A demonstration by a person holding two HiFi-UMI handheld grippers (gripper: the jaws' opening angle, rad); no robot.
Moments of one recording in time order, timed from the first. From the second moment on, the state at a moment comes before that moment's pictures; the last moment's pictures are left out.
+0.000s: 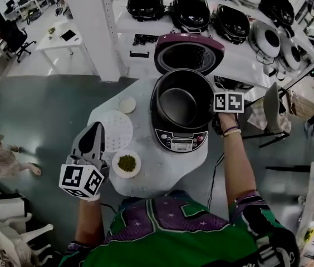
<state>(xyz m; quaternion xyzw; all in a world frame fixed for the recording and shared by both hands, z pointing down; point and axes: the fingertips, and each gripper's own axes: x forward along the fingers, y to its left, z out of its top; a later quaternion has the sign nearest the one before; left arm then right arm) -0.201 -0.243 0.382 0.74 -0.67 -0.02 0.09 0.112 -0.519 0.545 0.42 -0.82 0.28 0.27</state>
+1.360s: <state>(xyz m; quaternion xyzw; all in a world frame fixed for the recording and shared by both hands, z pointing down) -0.209 -0.252 0.405 0.72 -0.68 0.04 0.10 0.105 -0.537 0.618 0.44 -0.81 0.21 0.33</state>
